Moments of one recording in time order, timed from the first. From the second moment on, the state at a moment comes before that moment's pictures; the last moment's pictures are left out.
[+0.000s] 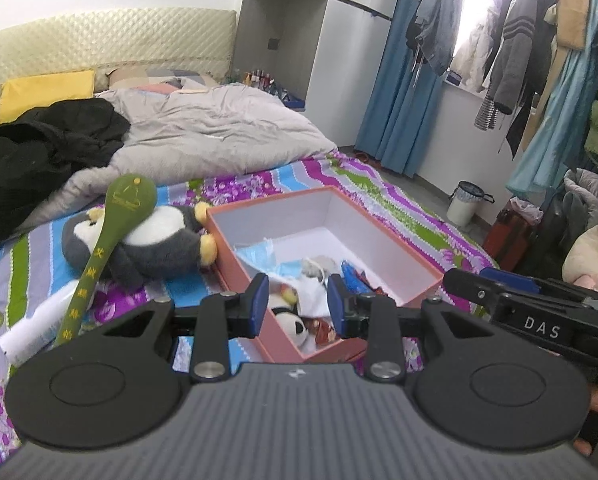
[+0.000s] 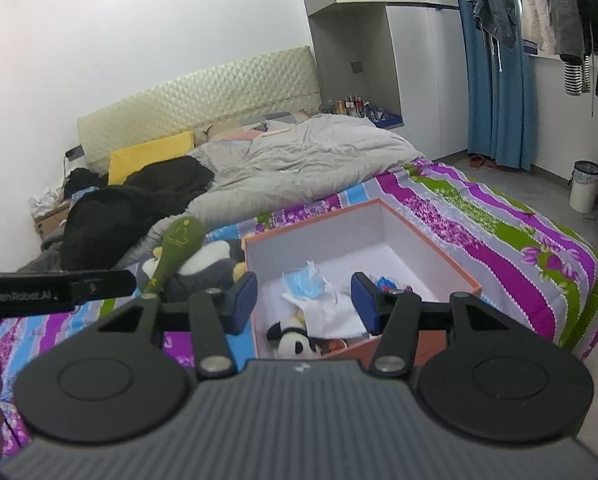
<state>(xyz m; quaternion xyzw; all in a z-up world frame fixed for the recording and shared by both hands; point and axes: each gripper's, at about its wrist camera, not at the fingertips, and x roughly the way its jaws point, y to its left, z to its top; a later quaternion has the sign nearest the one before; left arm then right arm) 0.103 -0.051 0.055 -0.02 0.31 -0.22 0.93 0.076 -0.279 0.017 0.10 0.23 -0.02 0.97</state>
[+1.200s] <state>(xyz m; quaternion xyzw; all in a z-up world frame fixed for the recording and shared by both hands) 0.078 -0.049 0.004 -0.02 0.33 -0.18 0.93 0.048 -0.283 -0.027 0.09 0.26 -0.03 0.96</state>
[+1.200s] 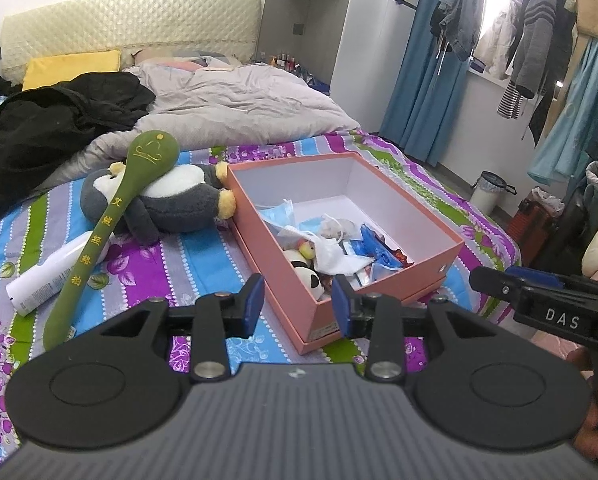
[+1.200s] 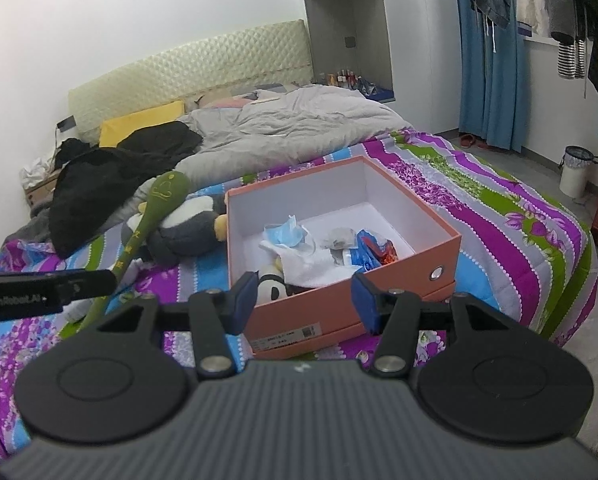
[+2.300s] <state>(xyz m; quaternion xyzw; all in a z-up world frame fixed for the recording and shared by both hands) 0.081 -0.050 0.007 0.01 0.34 -0.15 0.93 0.053 -0.286 -0.027 0.05 0.26 -0.05 0.96</state>
